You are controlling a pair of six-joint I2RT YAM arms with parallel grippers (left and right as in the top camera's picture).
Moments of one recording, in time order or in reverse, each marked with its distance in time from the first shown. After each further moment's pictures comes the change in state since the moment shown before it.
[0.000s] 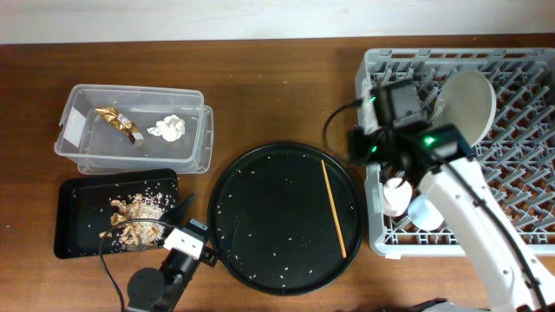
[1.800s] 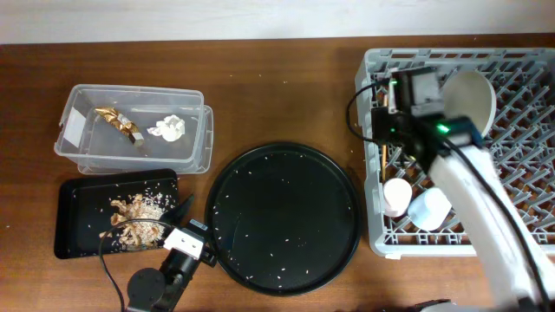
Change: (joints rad) left arm 0.000 0.000 0.000 0.000 0.000 0.000; right arm -0.146 0.002 0.022 0.158 0.170 -0.072
